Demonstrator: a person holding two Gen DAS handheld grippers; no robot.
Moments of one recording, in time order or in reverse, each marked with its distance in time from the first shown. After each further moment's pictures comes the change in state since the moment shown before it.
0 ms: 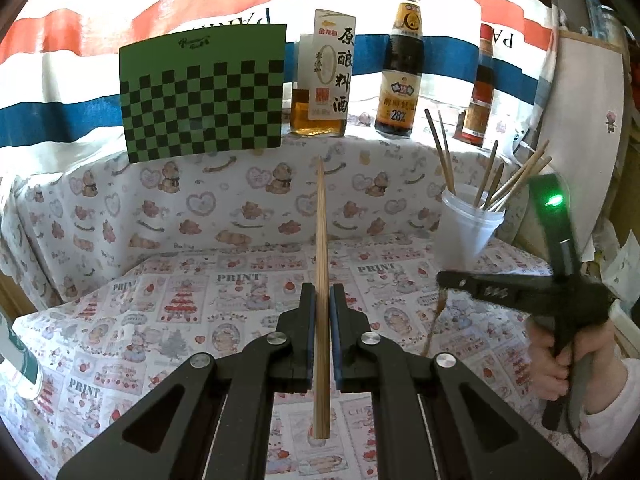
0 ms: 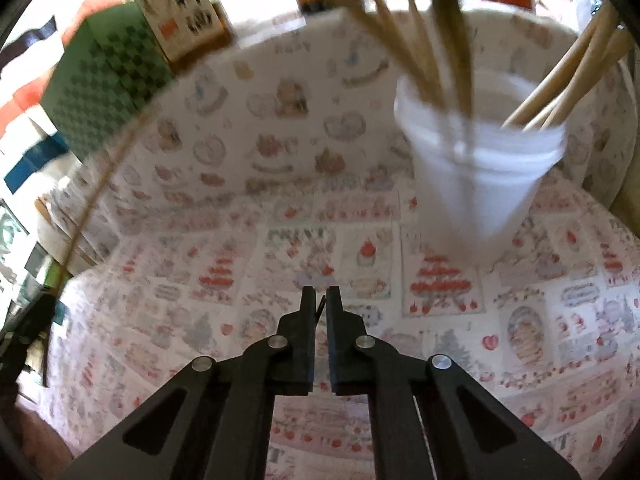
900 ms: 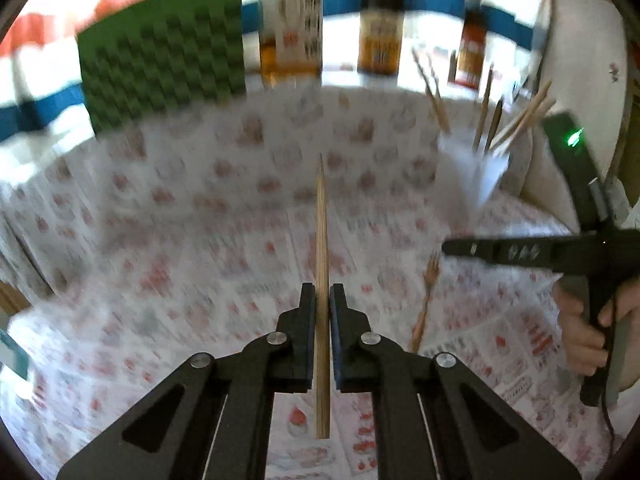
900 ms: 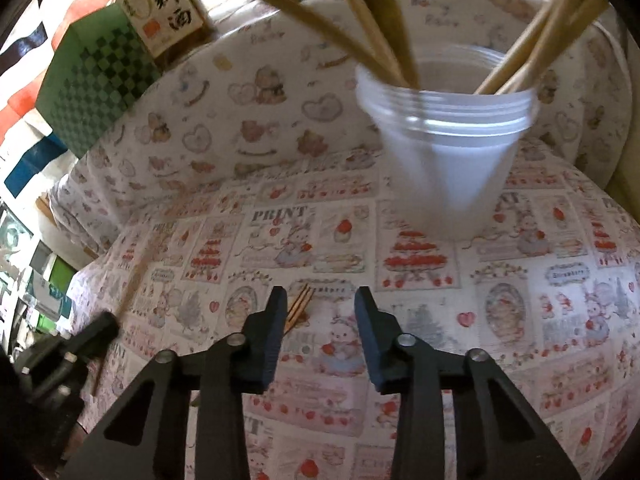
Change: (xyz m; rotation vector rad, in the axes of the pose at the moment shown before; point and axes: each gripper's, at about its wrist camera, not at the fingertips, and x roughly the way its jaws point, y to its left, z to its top) left arm 0.019 -0.026 -0.013 0.085 0.083 0.024; right arm -0.002 -0.016 -0.007 0.025 0.093 0.002
